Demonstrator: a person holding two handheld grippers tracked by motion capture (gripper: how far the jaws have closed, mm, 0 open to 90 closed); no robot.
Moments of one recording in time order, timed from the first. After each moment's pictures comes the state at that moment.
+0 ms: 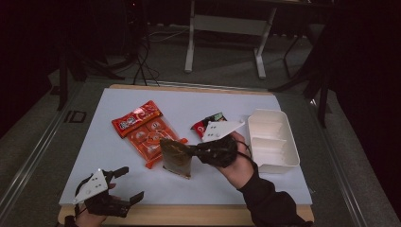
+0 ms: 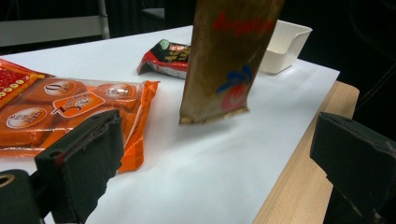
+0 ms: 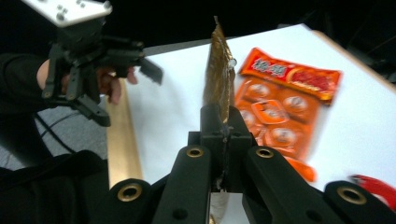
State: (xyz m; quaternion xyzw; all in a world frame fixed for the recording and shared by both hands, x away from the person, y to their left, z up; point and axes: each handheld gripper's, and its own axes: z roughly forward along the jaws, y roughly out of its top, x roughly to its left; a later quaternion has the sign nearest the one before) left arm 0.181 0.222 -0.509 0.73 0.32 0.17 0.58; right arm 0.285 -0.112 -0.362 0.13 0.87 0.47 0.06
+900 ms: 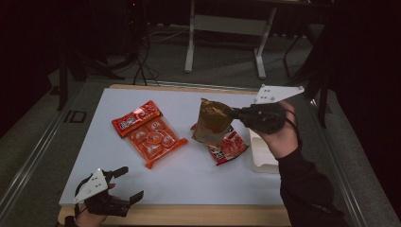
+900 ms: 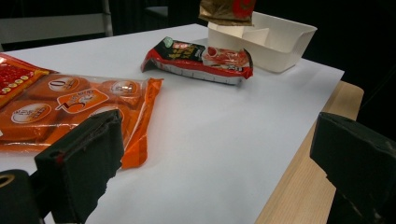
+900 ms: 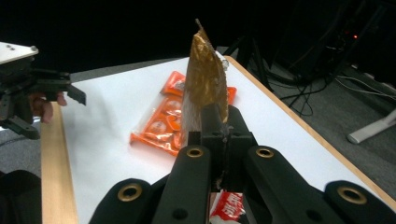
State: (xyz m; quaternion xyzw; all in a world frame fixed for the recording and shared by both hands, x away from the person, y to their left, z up) left arm 0.182 0.223 -0.510 0.73 0.32 0.17 0.57; right arm 0.330 -0.199 -0.300 0.18 0.84 0.49 0.15
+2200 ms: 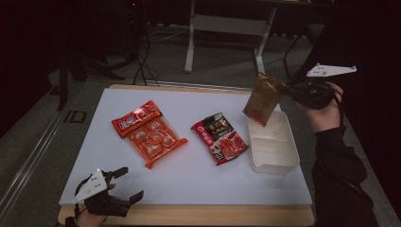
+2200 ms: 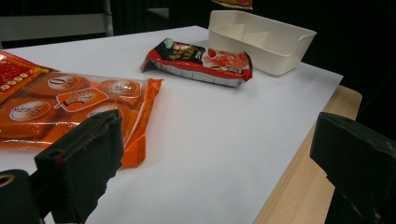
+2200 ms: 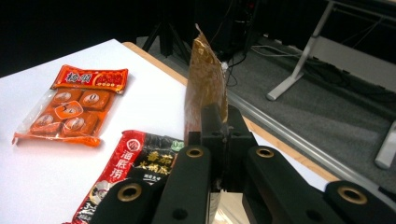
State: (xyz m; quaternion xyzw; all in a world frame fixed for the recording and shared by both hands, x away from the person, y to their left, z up) left arm 0.181 0.223 -0.511 0.73 0.33 0.17 0.58; right arm 0.405 -0.329 -0.292 0.31 0.80 0.46 0.23
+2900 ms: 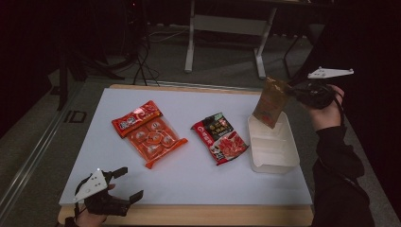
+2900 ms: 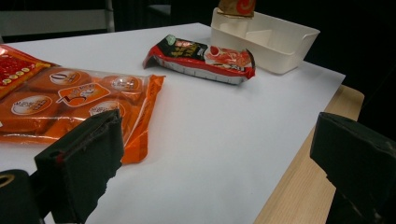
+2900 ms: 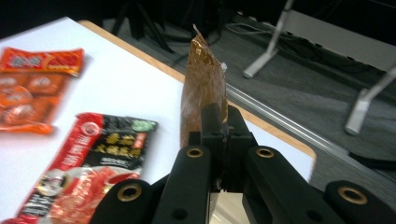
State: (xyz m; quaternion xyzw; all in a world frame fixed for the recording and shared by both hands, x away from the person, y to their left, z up) left arm 0.182 0.224 -0.513 0.73 0.34 0.16 0.57; right arm 0.430 -0.354 -0.316 0.36 0.80 0.41 0.25
